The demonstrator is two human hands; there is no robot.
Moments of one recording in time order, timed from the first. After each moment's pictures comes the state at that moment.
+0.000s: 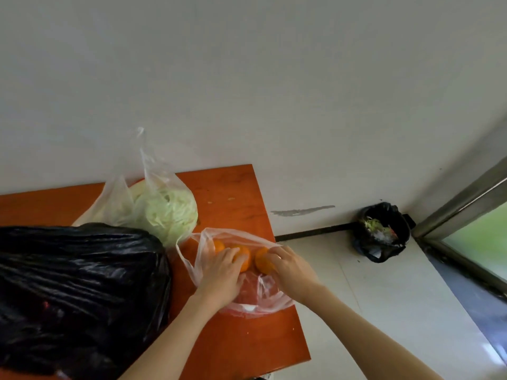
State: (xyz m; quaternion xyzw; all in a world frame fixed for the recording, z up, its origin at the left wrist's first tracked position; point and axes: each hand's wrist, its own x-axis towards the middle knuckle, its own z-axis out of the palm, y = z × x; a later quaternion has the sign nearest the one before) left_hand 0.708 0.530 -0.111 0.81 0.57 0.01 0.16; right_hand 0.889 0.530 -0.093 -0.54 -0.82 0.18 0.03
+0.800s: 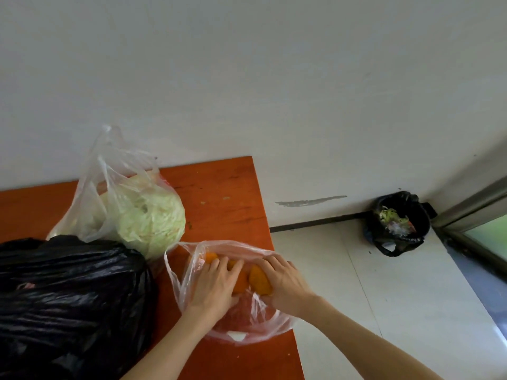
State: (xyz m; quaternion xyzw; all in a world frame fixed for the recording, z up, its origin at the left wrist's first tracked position) left_hand 0.723 0.567 -0.149 0.80 0.59 -0.10 0.11; right_hand 0.907 0.579 -0.153 -0.49 -0.84 0.25 0.03
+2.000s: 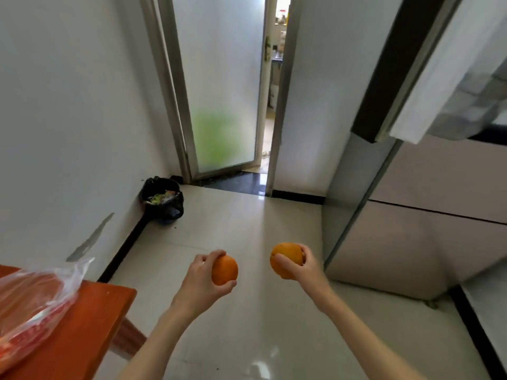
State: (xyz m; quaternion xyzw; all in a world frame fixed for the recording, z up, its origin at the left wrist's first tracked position) left_hand 0.869 0.217 -0.056 0.92 0.17 0.00 0.35; right_hand 0.955 0.010 -0.054 -0.80 -0.01 0.19 0.57
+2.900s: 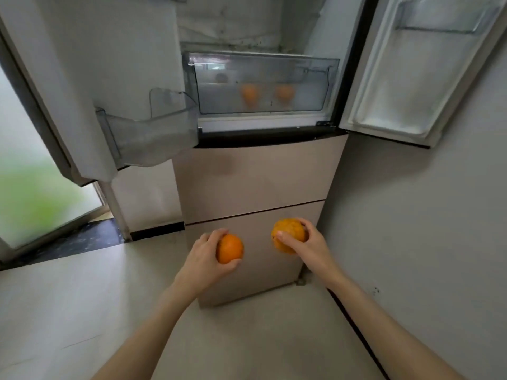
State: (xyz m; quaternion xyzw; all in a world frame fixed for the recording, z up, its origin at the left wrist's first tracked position) left_hand 1.106 -0.235 -0.008 0.92 -0.15 -0.02 0.35; right_hand 1.073 -0.456 0.021 -0.80 0.11 -0.05 0.59
